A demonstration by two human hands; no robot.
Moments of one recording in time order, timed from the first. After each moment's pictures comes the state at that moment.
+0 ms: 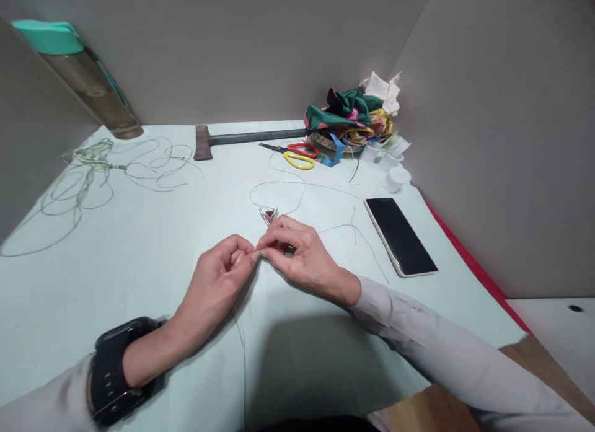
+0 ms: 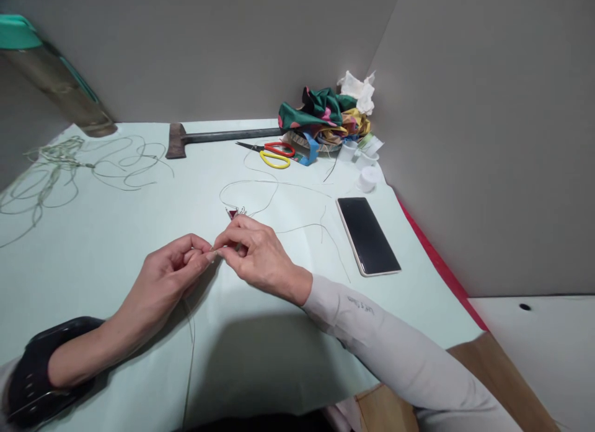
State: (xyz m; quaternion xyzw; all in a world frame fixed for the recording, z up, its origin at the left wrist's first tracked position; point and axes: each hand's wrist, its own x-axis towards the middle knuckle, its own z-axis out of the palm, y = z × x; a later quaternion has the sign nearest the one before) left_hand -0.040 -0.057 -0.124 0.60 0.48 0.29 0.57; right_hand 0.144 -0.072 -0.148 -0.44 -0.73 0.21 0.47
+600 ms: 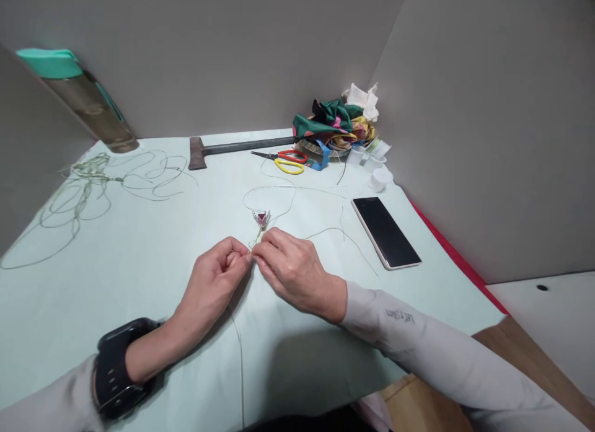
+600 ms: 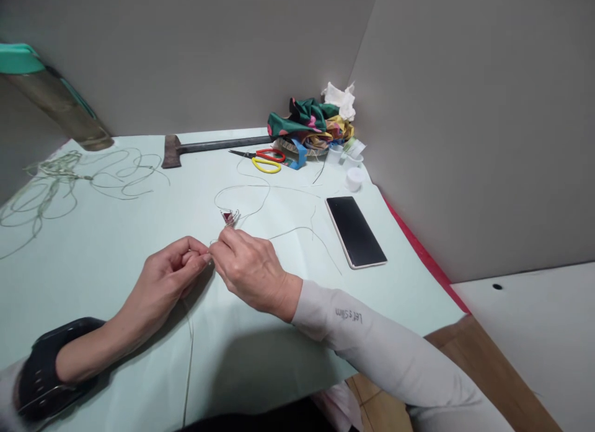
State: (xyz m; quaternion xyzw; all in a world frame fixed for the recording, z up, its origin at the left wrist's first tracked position) left_hand -0.040 -0.058 -0.123 0.63 0.47 0.30 0.54; right_hand 0.134 -0.096 -0.139 -0.49 -0.81 -0.04 0.31
